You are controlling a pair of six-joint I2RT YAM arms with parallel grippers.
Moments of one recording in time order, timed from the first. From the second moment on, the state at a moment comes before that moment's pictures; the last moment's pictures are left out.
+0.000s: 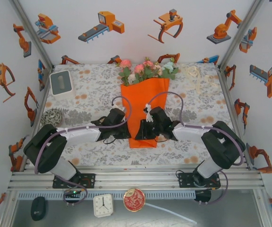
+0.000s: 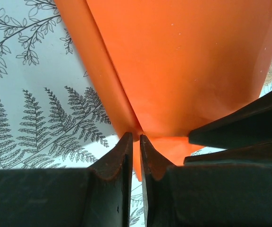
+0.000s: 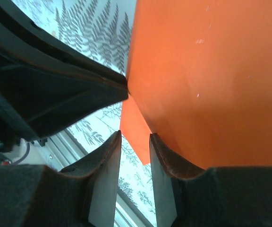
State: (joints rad) left arm -0.82 1.51 0.71 -0.06 0.06 -0.71; right arm 0.74 1.57 0.67 0.11 -0.43 0.67
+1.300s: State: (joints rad) left arm -0.82 1.68 0.81 0.00 0.15 -0.77; right arm 0.58 1.44 0.38 0.32 -0.50 0.80
